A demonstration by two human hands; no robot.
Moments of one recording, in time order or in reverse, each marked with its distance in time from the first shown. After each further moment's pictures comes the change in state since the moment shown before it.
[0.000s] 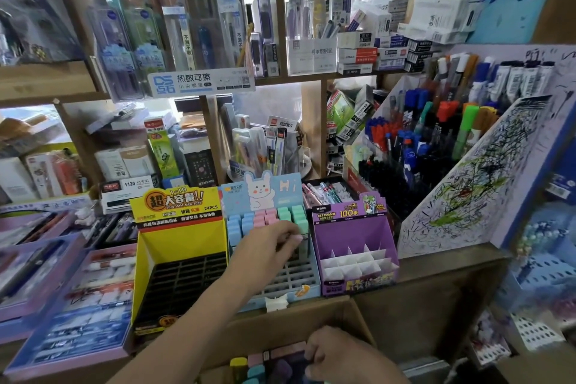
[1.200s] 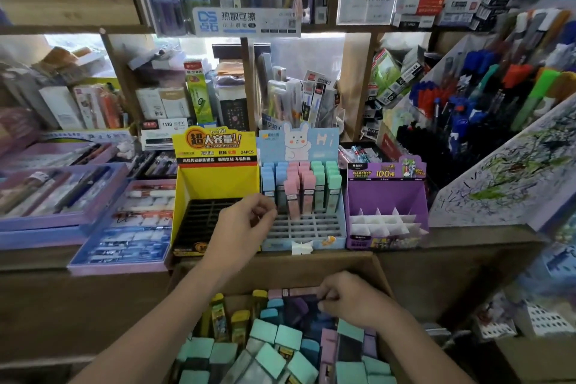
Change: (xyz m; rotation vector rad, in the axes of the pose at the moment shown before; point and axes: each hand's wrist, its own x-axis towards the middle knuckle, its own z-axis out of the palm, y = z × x) left_hand -0.091 -0.038 -0.024 -0.190 0.233 -0.236; right_hand 0.044 0.033 0.031 0.018 0.017 0.004
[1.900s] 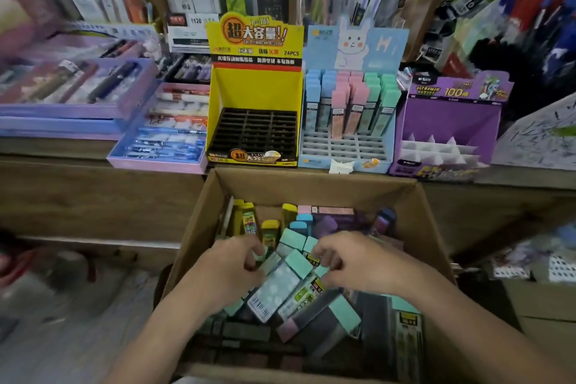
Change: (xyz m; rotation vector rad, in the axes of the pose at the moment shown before) left_hand -0.162 -0.057 -0.019 0.236 -0.524 -0.548; right_hand -0.038 -0.038 0.052 -0.265 -0.233 -0.179
